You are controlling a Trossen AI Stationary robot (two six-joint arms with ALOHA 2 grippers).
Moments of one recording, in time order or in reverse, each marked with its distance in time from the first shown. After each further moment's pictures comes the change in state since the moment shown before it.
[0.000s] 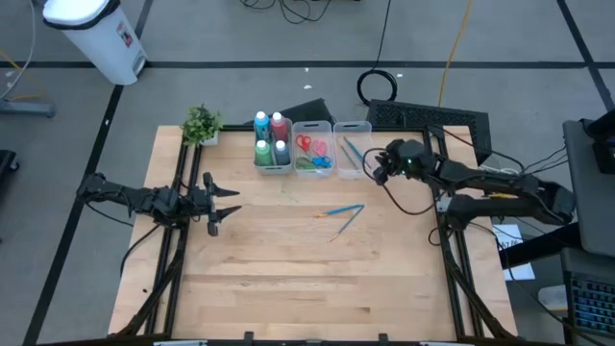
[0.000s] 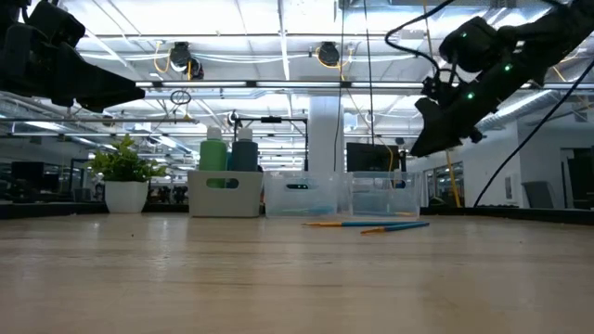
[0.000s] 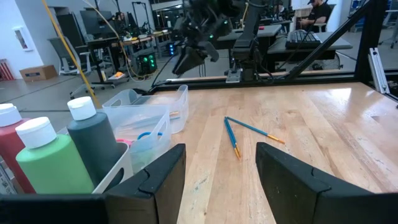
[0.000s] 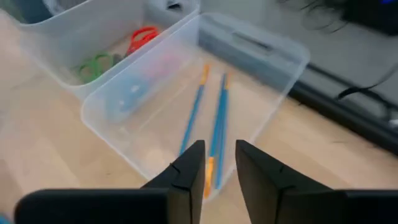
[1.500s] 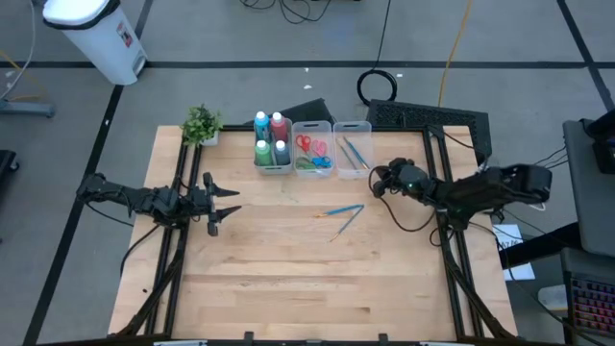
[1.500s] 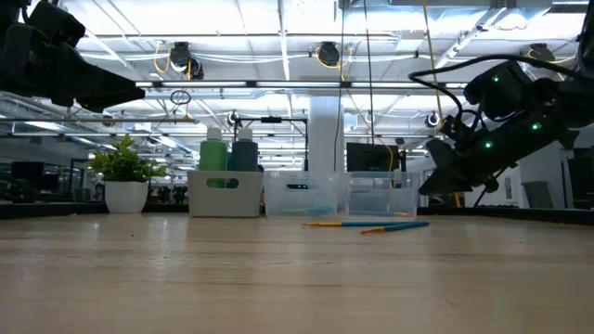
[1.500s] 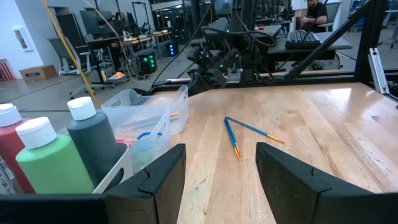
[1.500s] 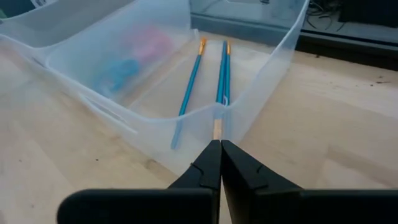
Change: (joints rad) left arm 0.000 0.000 0.000 0.000 0.000 0.000; right arm 0.098 0.313 -0.369 0.811 0.110 0.167
